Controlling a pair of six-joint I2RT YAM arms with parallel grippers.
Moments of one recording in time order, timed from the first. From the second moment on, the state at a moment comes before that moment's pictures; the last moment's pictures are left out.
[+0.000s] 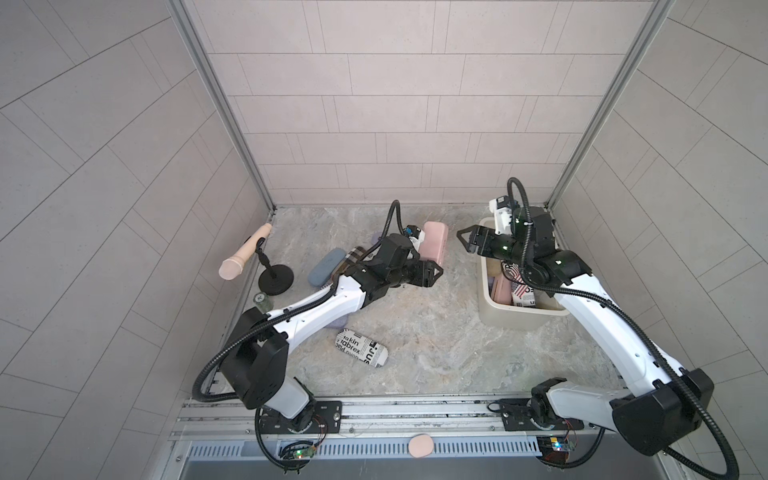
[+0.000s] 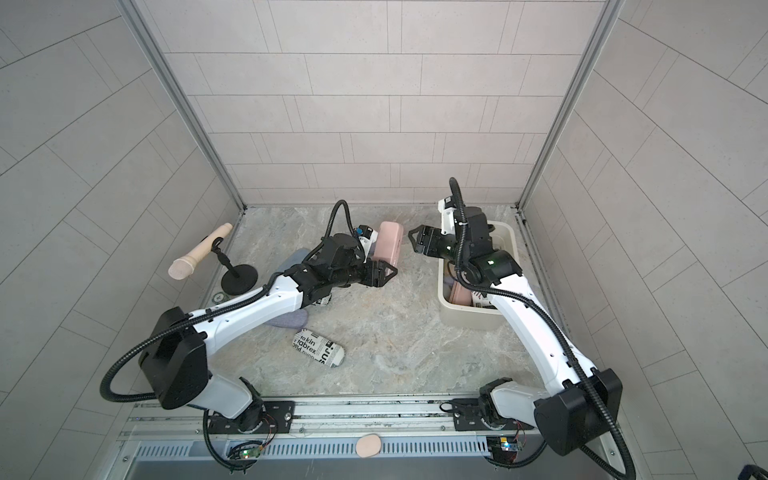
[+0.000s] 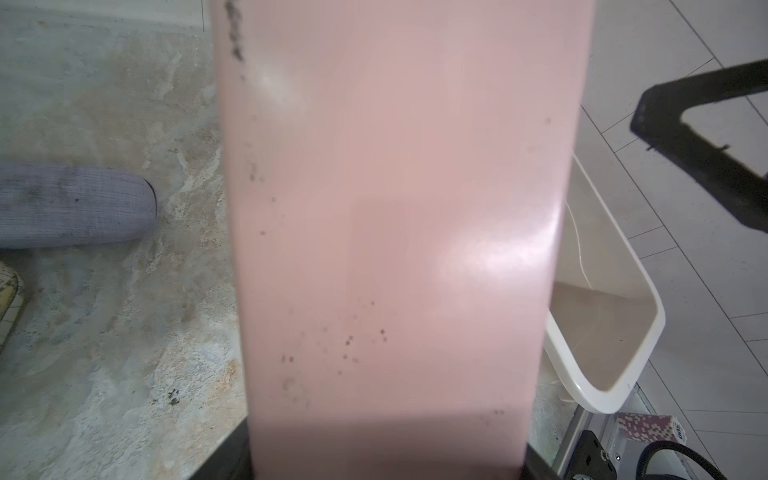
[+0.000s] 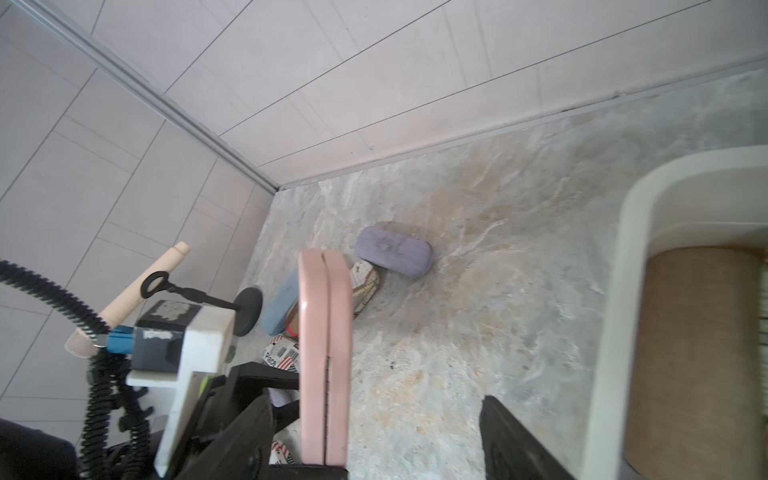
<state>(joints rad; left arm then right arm) -0.73 1.53 1.12 -0.13 0.18 -0.47 0.33 1.25 1.24 -0.47 -0.27 0.53</state>
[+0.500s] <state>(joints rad) -0.72 1.45 1.05 0.01 0.23 -0.54 0.44 1.43 1.36 -0.43 -0.26 0.56</state>
